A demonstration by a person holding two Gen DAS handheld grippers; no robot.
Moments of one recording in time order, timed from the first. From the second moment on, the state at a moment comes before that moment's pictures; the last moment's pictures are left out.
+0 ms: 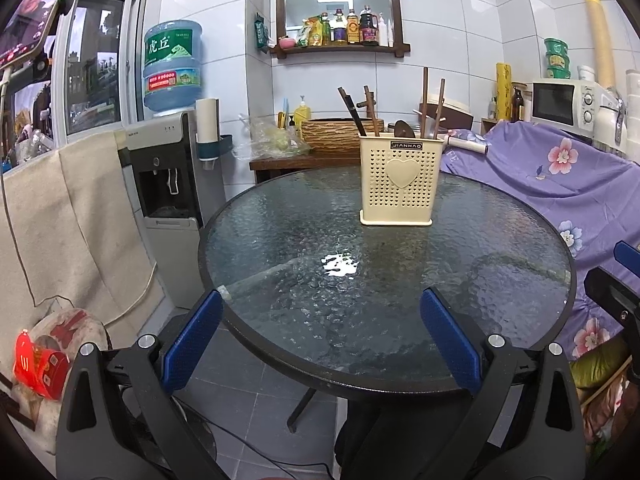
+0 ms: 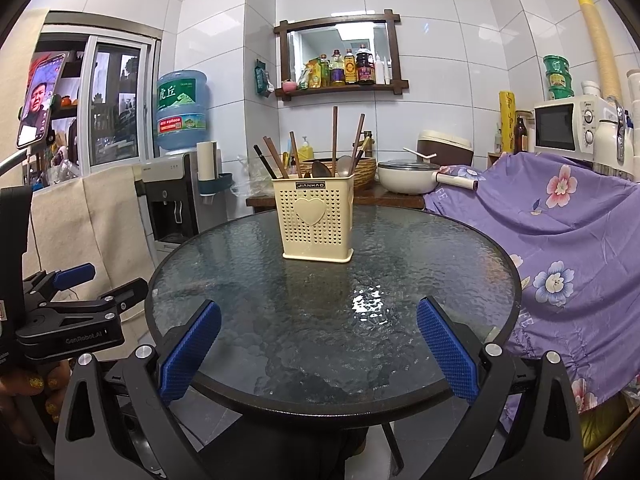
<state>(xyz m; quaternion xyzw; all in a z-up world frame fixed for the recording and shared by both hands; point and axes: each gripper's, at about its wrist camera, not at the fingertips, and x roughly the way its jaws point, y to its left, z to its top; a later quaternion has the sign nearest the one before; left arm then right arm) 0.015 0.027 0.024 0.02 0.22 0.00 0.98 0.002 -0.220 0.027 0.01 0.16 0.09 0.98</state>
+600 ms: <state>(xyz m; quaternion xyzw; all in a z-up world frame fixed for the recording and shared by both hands) 0.016 0.029 0.023 0.02 0.22 0.00 0.97 0.001 -0.217 0.022 0.01 0.16 0.09 0.98</state>
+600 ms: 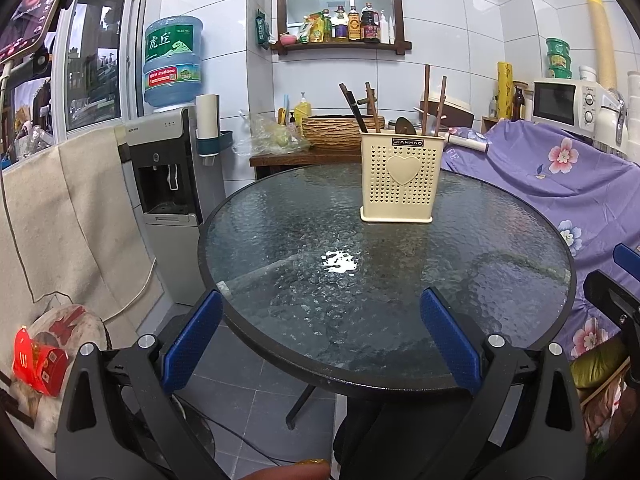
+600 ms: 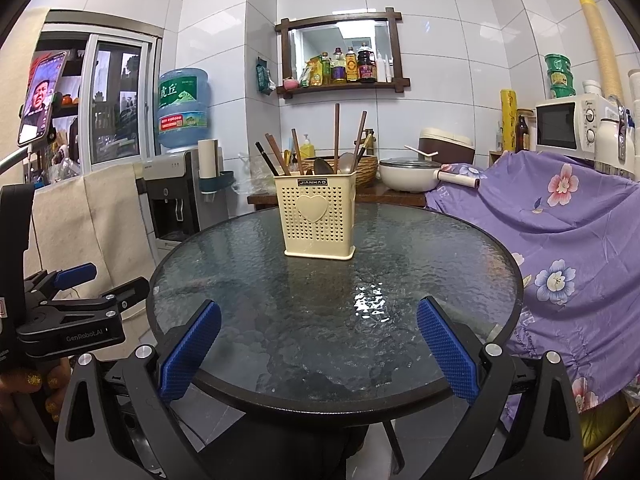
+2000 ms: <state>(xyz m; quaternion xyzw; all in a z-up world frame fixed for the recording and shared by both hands) 0.014 0.028 0.024 0.02 0.22 0.00 0.98 -0.001 -0.214 0.021 0.00 0.16 0.09 0.98</state>
